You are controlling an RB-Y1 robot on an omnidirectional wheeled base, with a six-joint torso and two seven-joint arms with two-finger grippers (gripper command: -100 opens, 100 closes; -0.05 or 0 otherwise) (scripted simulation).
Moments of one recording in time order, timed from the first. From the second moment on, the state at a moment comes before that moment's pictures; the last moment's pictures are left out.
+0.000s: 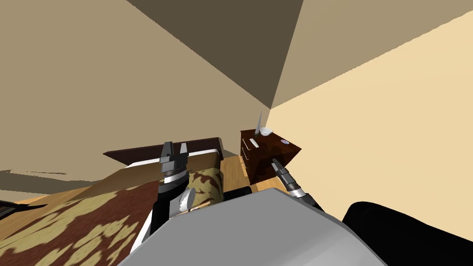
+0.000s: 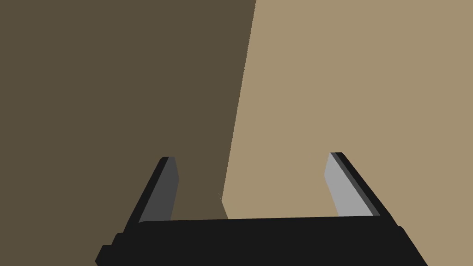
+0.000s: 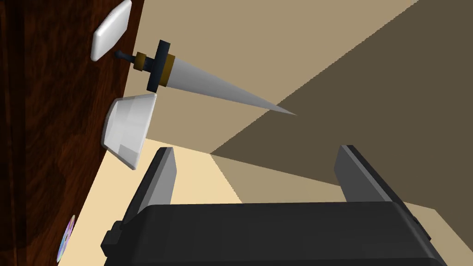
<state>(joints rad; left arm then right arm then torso) 0.45 0.01 0.00 -2.22 -0.01 -0.62 -0.06 1.06 -0.26 -0.08 -2.18 0.16 -0.59 -0.10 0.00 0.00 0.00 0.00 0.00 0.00</state>
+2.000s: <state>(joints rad) 0.45 0.01 0.00 -2.22 -0.01 -0.62 -0.06 1.63 -0.52 -0.15 -2.07 0.34 -0.49 -0.16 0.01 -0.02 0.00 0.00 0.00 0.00</state>
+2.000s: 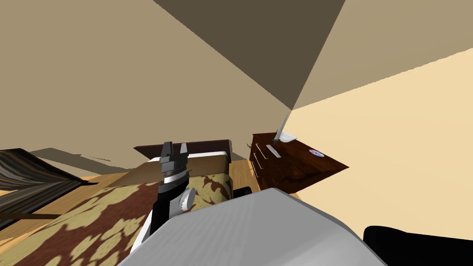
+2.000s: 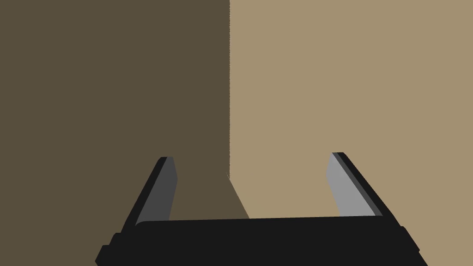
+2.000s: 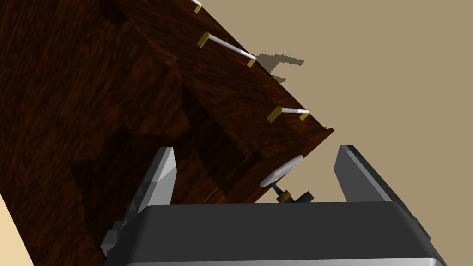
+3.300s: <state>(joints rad) 0.45 0.01 0.00 -2.22 -0.01 -0.62 -0.06 1.76 -0.57 -0.18 -2.04 0.35 -0.45 -0.14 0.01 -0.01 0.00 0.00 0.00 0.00</state>
